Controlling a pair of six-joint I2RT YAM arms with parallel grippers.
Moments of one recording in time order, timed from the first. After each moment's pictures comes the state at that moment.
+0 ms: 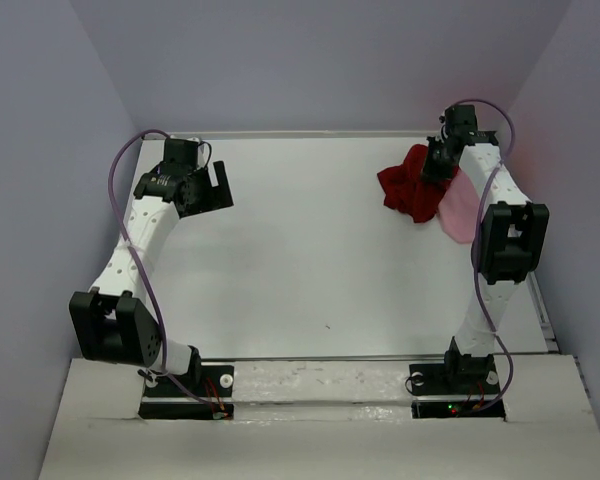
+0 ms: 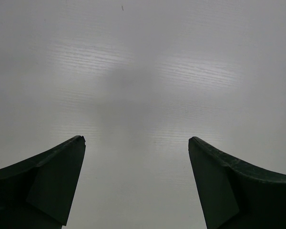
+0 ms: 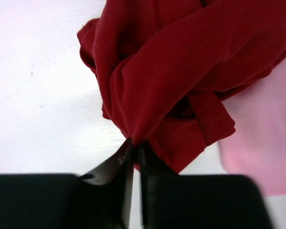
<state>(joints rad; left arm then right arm) -0.14 1.43 1.35 -0.80 -0.03 -0.32 -0.01 2.02 1.84 -0.76 -0.11 0.24</state>
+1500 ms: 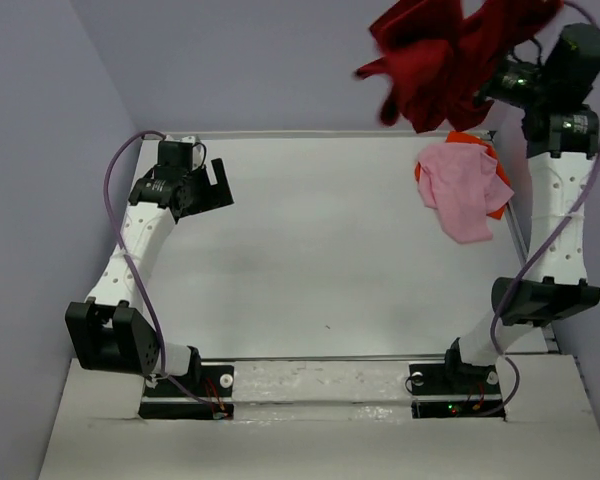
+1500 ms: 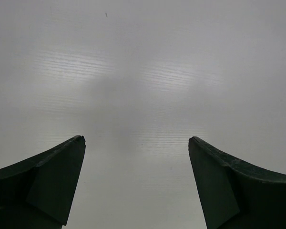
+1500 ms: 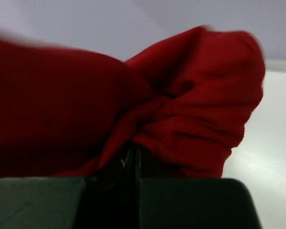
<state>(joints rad) -0.13 1.39 1.32 -0.75 0.04 -0.34 -0.18 1.65 2.22 -0.47 -1.06 0.89</state>
